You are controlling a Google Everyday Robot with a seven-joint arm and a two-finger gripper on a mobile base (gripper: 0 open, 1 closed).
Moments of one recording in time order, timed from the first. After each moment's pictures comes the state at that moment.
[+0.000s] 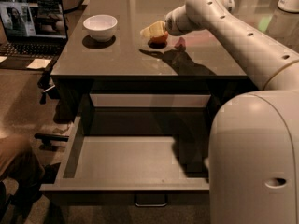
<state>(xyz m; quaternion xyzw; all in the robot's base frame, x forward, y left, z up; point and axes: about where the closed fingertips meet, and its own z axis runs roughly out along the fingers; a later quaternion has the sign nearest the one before) 0.864 -0.073 0.872 -0.20 0.86 0.14 0.45</state>
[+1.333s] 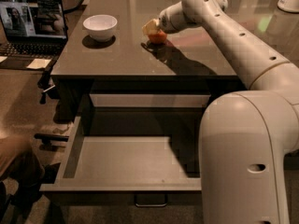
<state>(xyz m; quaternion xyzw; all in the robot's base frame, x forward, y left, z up) 0.876 -0.042 0.869 -0.23 0.85 0.18 0.44</state>
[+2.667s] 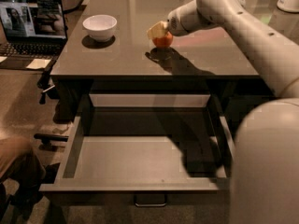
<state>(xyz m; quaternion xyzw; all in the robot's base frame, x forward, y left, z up) 0.822 -0.053 0.889 -0.25 0.85 0.20 0.43</state>
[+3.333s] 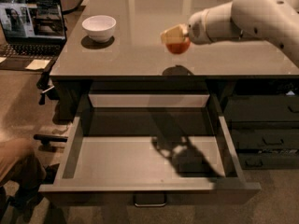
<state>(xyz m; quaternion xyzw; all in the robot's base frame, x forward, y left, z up) 0.713 -0.088 0.932 -0.24 0.83 0.21 0.47</state>
